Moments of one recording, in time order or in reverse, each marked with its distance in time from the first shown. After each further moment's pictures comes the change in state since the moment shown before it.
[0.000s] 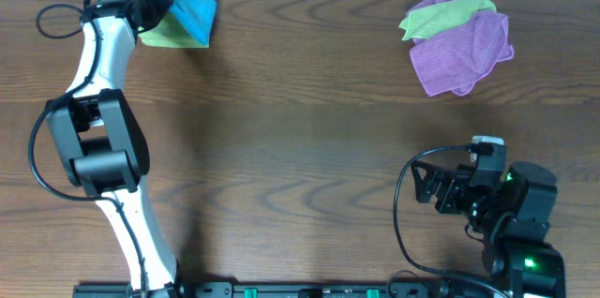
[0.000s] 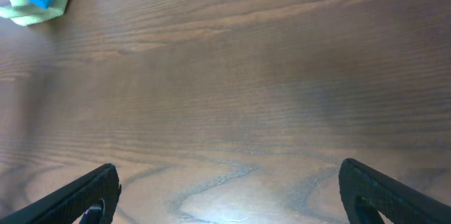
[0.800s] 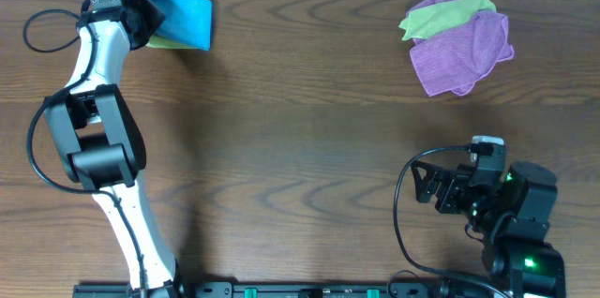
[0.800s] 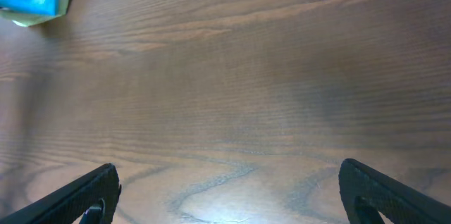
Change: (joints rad) left arm 0.031 0.051 0.000 -0.119 -0.198 0.117; right arm 0.000 0.000 0.000 0.000 0.000 0.000
